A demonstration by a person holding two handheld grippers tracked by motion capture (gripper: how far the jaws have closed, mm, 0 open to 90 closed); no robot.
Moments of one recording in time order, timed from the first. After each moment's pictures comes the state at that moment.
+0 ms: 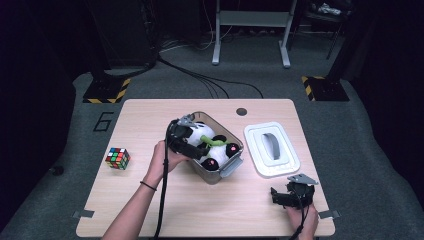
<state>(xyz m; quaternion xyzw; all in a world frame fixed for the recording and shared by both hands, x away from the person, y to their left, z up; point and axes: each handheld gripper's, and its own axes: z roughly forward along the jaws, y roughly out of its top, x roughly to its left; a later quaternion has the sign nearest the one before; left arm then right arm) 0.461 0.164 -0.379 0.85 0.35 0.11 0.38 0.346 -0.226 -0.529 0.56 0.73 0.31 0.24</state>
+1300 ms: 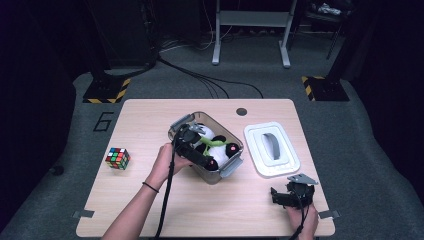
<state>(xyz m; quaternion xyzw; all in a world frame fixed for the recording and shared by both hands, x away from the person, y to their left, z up) 0.448 0.138 -0.392 0.89 0.31 0.10 0.31 0.346 -0.225 -0.529 0.56 0.73 0.31 0.24</state>
